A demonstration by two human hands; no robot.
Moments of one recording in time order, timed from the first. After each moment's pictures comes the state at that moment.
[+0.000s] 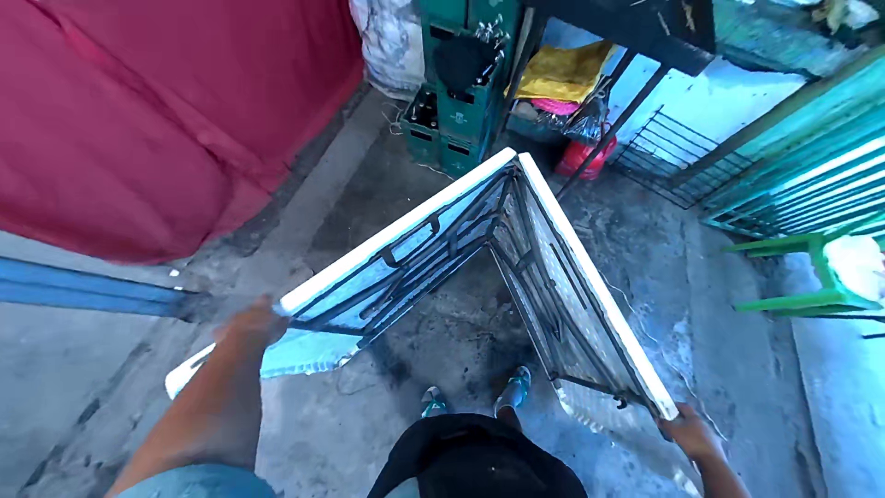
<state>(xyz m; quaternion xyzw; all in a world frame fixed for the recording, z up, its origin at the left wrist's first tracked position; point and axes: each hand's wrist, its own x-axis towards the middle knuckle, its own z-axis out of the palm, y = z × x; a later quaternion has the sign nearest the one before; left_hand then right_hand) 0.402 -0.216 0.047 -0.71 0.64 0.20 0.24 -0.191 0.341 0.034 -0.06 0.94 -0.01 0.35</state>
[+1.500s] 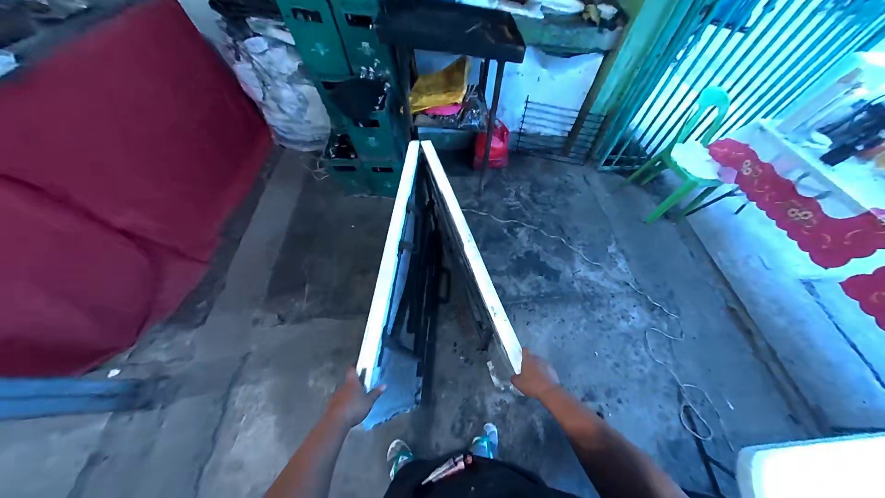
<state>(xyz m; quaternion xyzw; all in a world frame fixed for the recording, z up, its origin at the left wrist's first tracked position) 0.413 0.094 0.020 -0.54 0.73 0.35 0.21 0.137 0.354 0.052 -0.20 0.87 0.01 0.45</state>
